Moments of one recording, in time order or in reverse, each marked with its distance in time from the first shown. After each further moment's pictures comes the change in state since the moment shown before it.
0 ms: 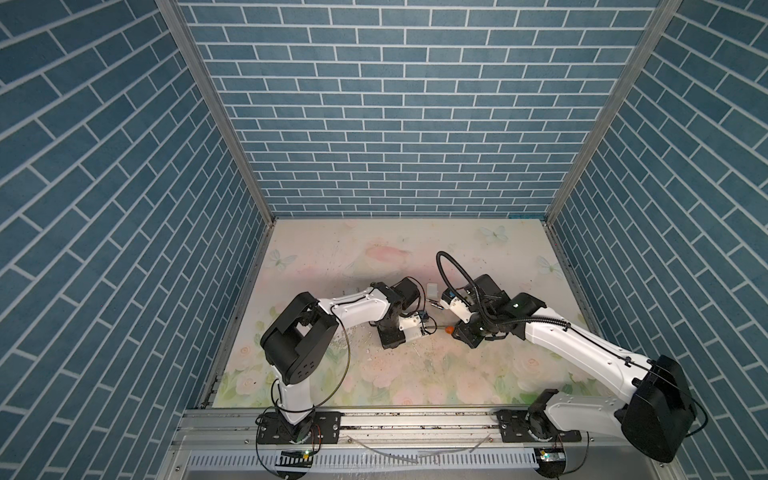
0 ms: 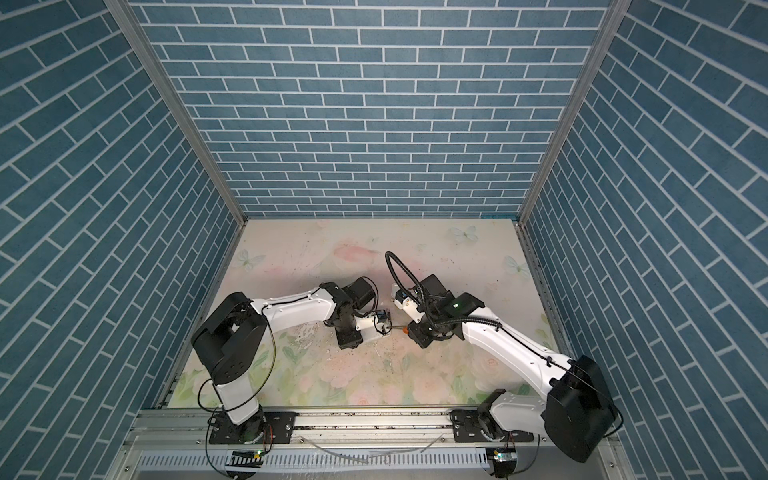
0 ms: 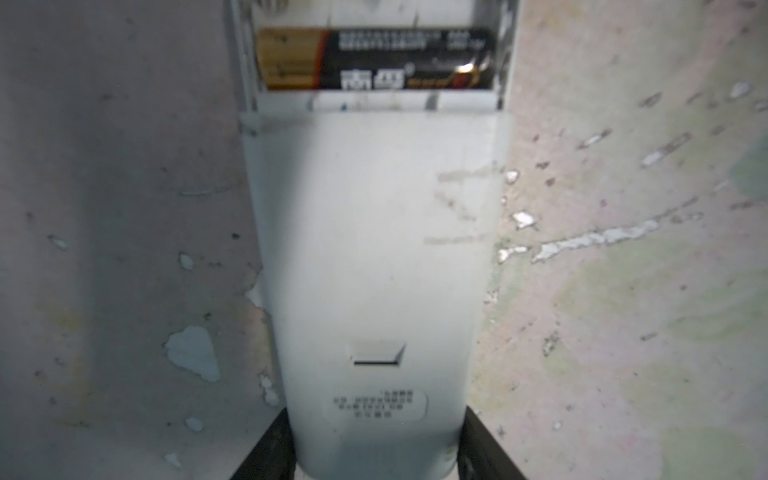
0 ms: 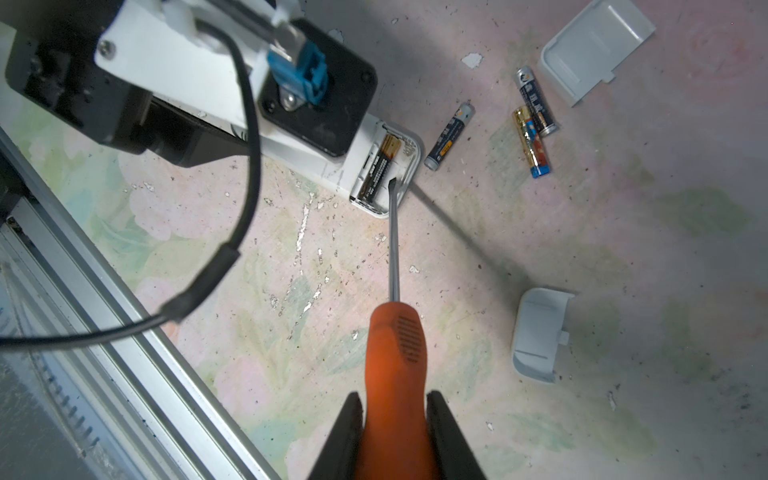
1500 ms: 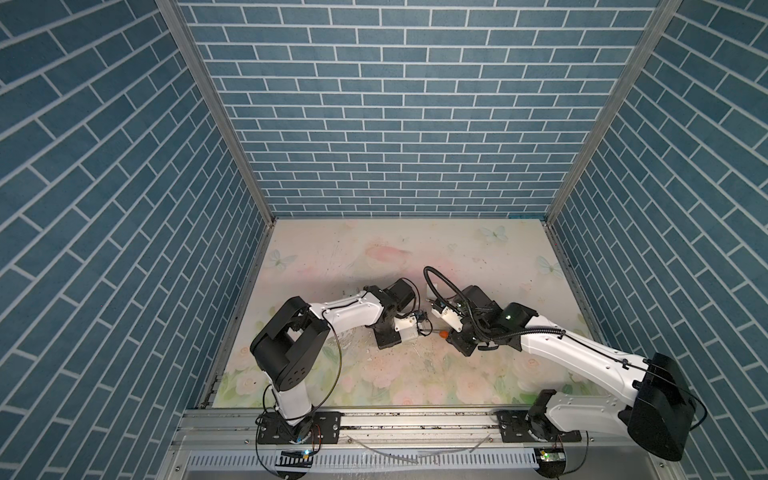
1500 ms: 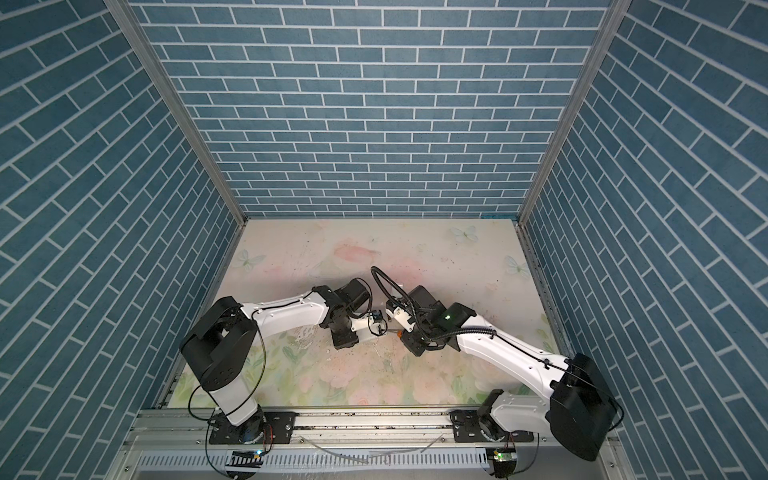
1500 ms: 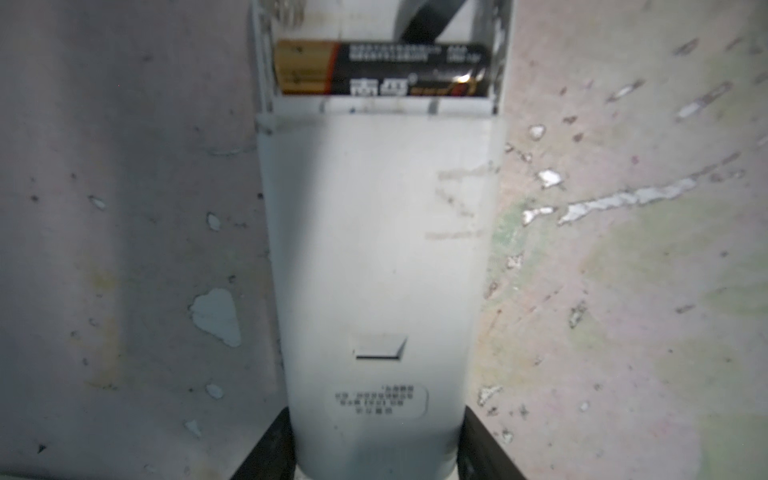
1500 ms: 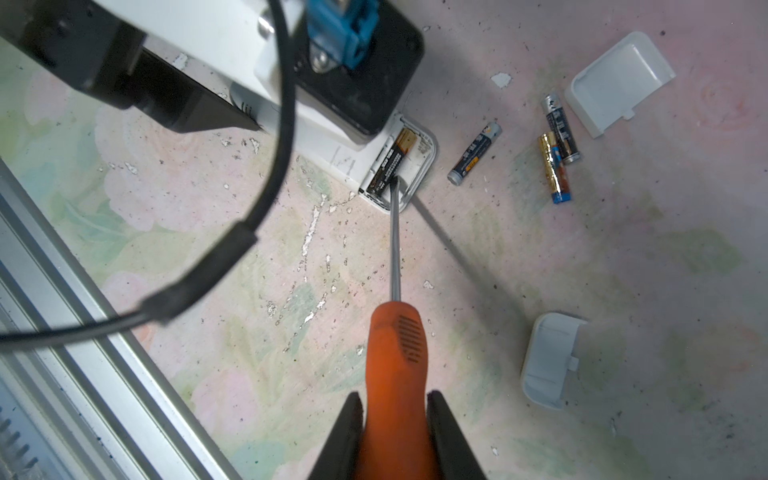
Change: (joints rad) left arm 0.013 -0.076 -0.084 0.072 -0.038 0.014; right arm 0.133 -0.009 -0.047 0.082 0.105 0.012
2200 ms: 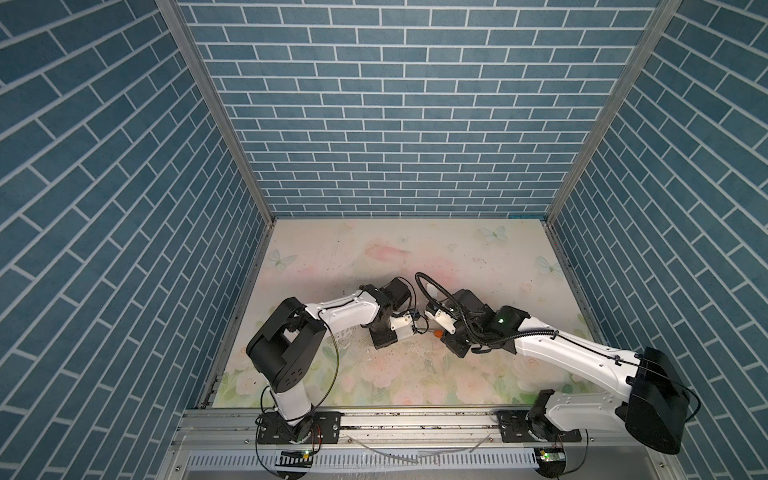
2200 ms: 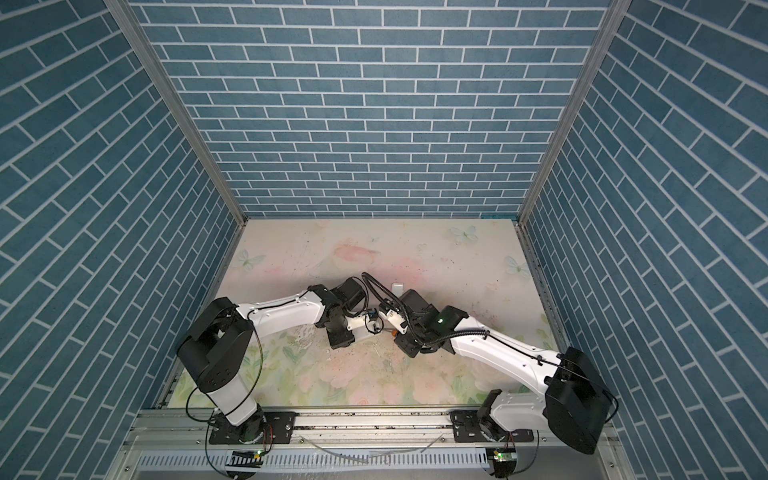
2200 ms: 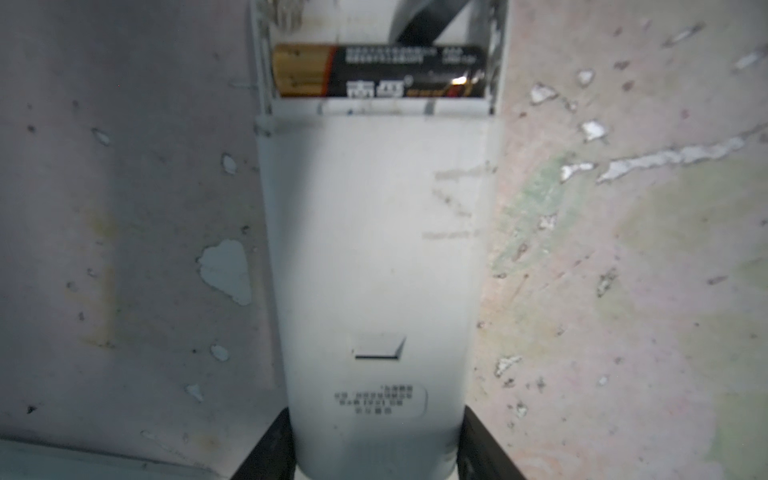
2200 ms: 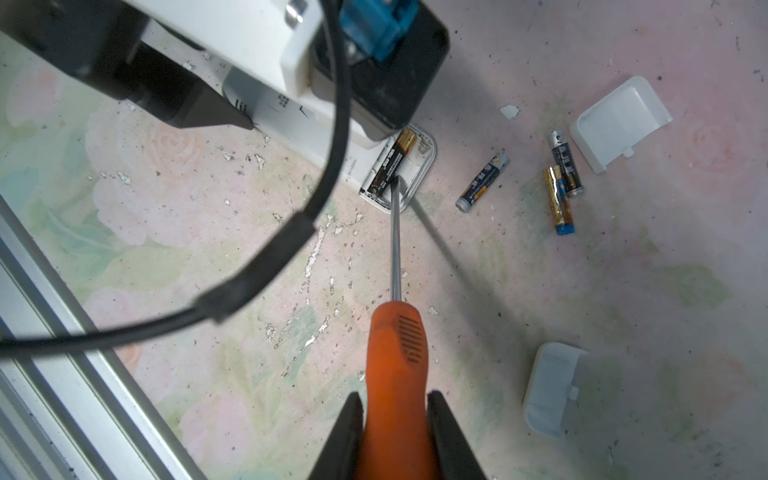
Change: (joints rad) left arm 0.022 -0.011 -0.006 -0.030 0.001 -0.019; right arm 0.064 0.037 -0.002 0.069 0.058 0.007
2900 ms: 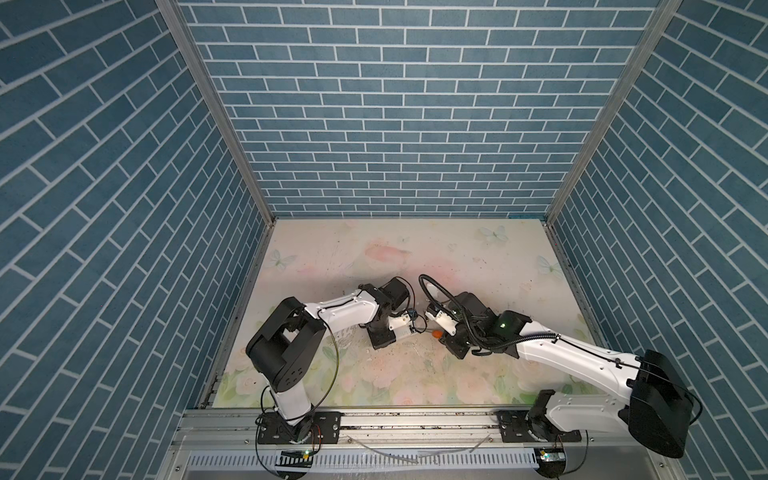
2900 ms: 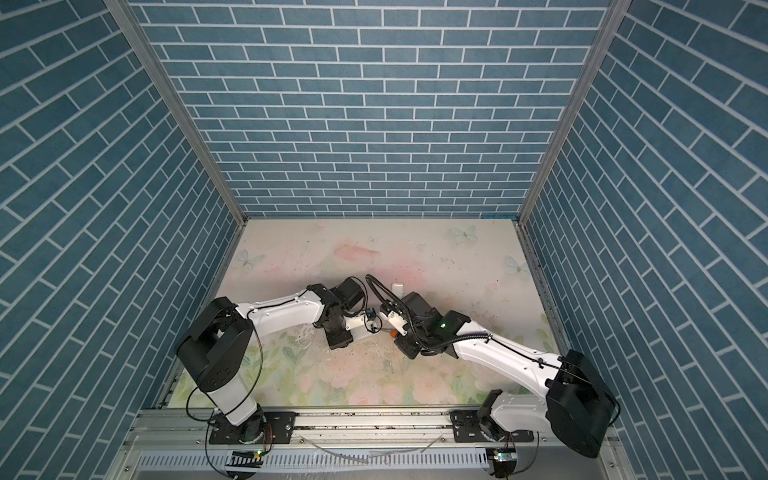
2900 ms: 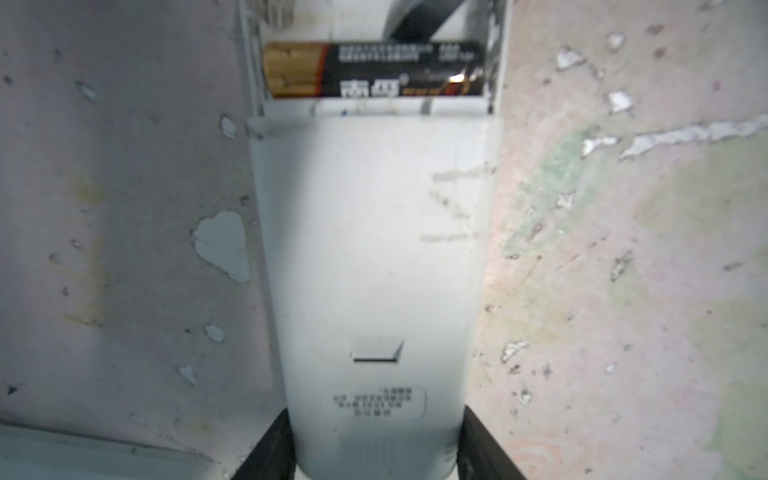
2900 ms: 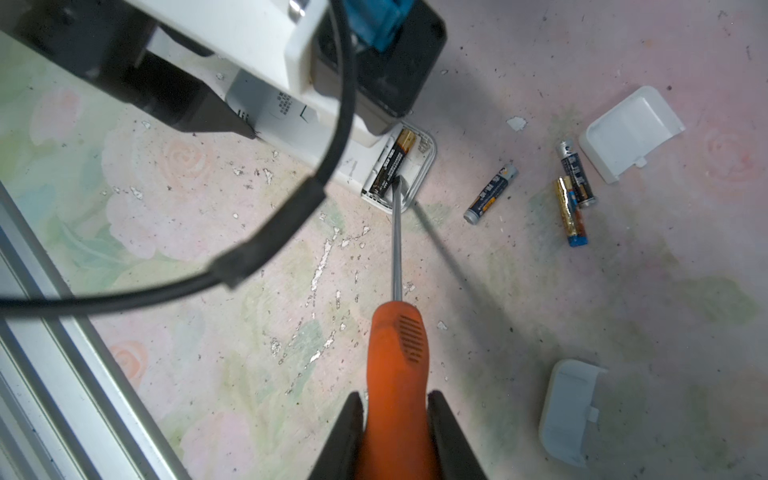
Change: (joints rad) left arm 0.008 0.000 0.000 -0.024 0.001 -0.019; right arm -0.007 -0.024 -0.065 0.093 -0.039 0.018
